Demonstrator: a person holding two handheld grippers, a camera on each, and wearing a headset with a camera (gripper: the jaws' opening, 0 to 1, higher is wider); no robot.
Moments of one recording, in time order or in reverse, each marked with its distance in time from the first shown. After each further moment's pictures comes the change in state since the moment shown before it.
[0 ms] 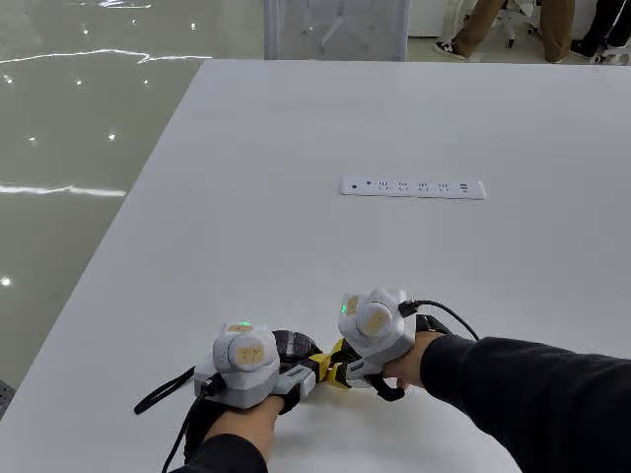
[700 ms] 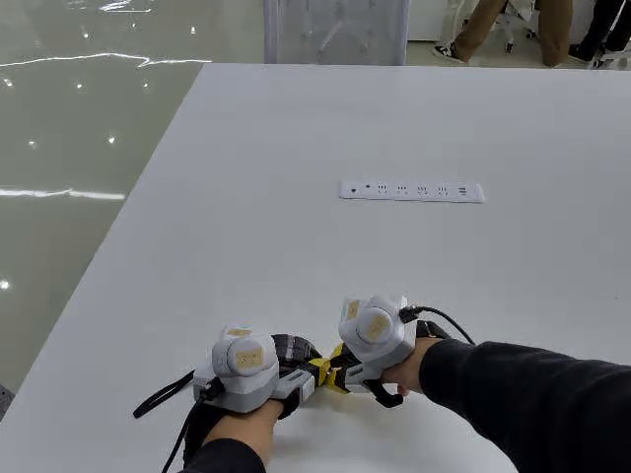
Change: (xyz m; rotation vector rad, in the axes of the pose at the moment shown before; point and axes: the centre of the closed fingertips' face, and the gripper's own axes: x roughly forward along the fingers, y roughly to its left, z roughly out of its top) left arm 0.000 0.000 0.000 -0.005 -0.001 -0.009; right arm 0.000 0.000 0.001 0.006 -0.004 -0.011
